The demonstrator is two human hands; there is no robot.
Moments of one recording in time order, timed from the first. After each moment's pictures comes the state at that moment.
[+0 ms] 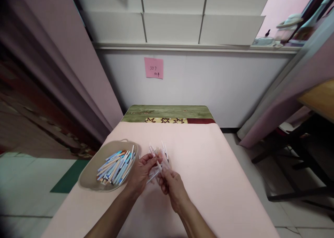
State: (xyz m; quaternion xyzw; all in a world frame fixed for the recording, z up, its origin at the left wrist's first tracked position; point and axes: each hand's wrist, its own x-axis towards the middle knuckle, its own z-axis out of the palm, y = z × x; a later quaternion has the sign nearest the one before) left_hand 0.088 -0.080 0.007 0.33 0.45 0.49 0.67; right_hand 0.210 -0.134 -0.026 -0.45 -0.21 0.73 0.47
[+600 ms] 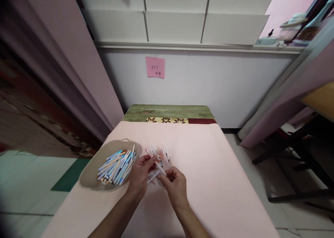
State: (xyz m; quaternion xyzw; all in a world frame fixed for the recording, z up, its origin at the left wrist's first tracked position) left_hand 0.091 -0.083 -0.003 0.30 0.50 0.55 0.60; right_hand 0.206 -0.133 -0.031 -0.56 -0.35 0.53 0.53
